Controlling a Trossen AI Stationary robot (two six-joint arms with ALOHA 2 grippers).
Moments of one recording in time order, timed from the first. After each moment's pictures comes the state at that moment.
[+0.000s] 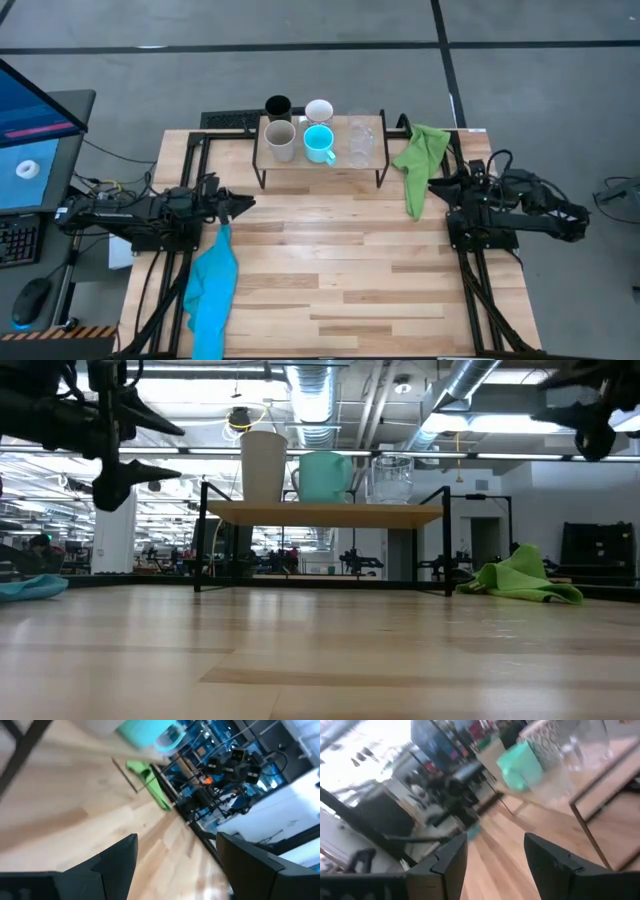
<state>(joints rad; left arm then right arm) 0.02 0.28 0.14 0.03 -0.24 -0.89 -0.09 0.01 0.48 -0.57 0.13 0.63</state>
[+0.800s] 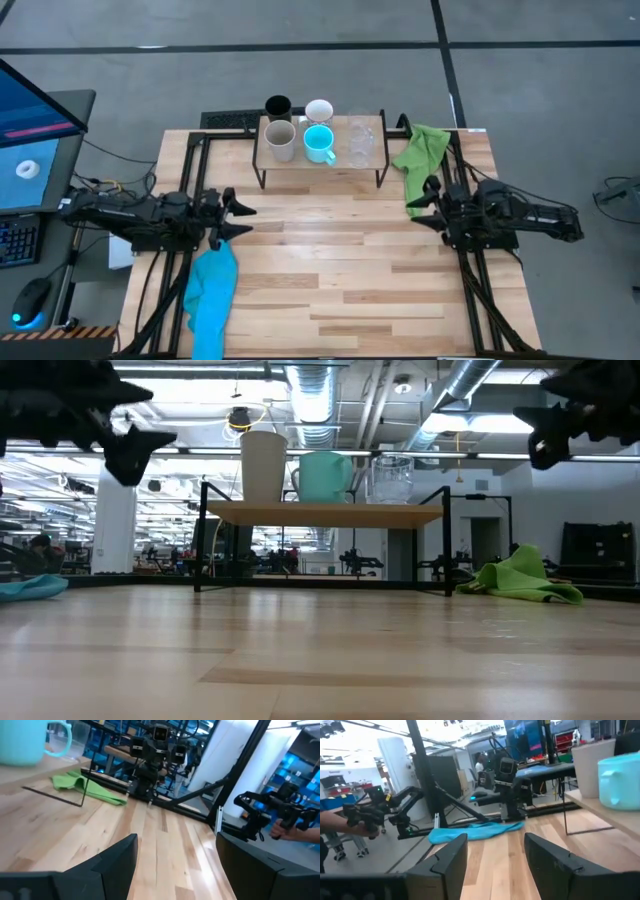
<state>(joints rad) -0.09 0.29 0.10 0.20 -0.03 -0.39 -0.09 0.00 0.14 -0.06 -0.25 0.20</state>
